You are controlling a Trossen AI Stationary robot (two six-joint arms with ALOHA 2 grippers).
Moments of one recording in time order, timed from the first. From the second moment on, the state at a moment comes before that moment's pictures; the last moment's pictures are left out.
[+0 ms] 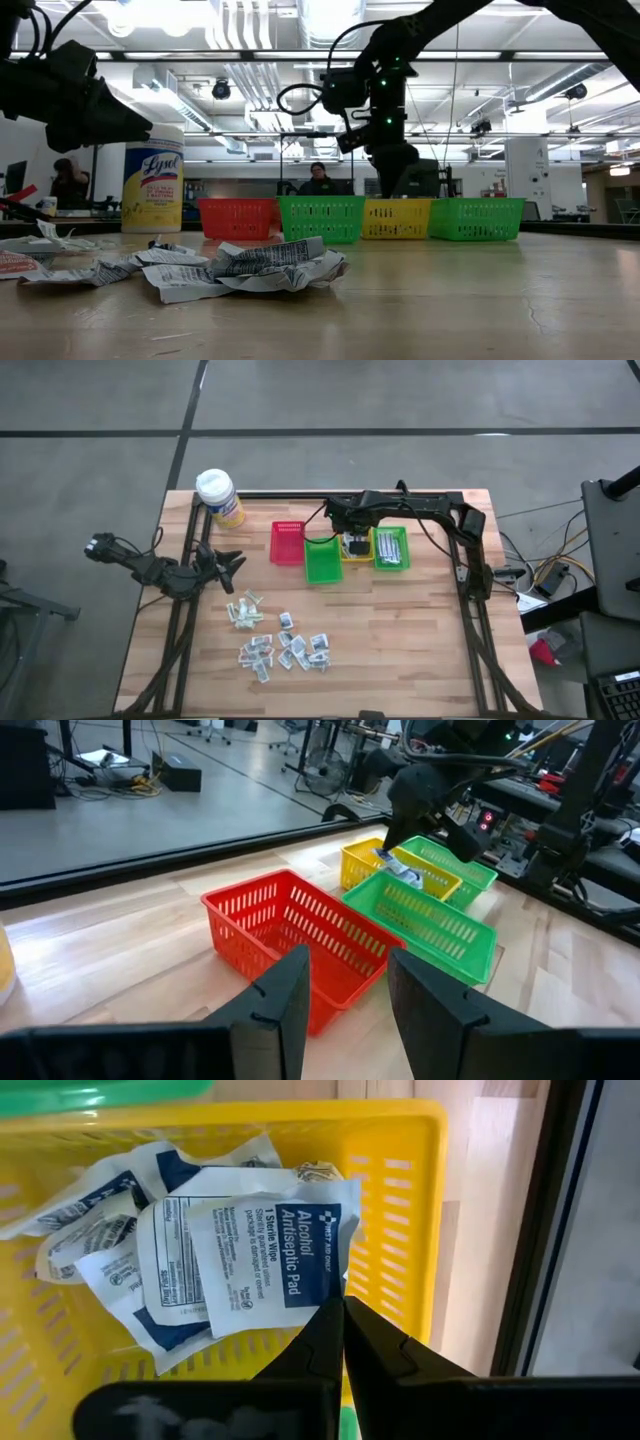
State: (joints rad) left arm -0.41 0.17 0.11 -0.34 -0.97 -0.58; right arm -0.37 2.03 1.60 -1.01 0.30 -0.32
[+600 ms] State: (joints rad) left arm -0.41 0.17 0.11 -0.34 -0.97 -0.58; right arm -0.38 2.03 1.60 -1.01 0.18 -0.34
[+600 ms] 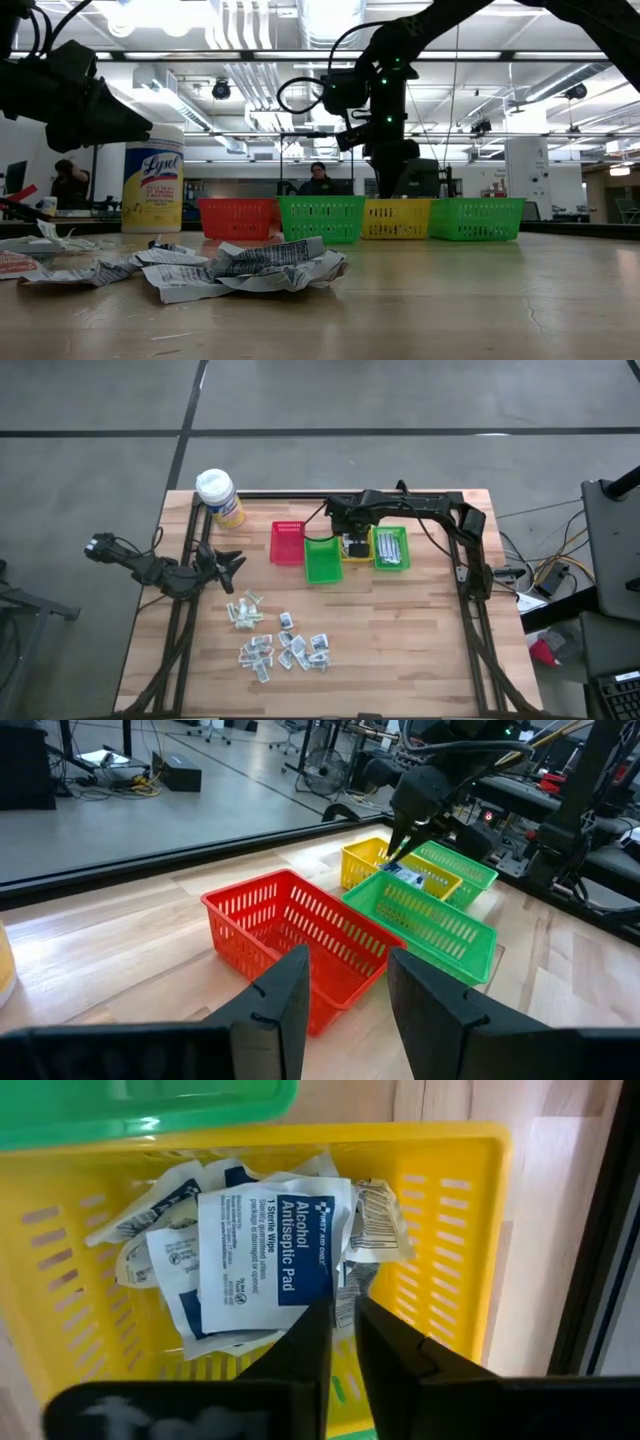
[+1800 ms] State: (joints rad) left arm -0.41 0.17 0.11 -0.34 -0.97 -0.58; right arm -0.20 1.86 1.94 -1.28 0.09 -0.02
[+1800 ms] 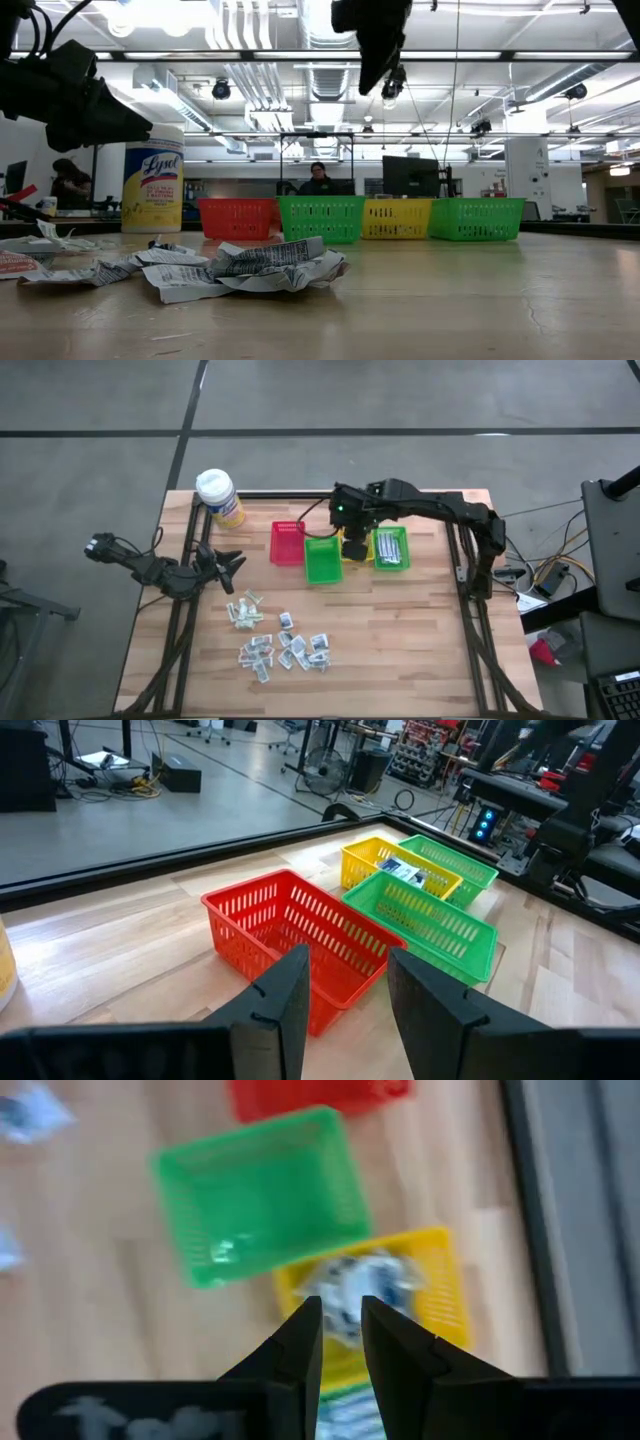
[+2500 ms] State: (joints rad) left arm -0.41 0.17 0.11 -0.34 -0.97 -0.61; right arm 0.17 1.86 1.90 -1.21 0.08 0.13
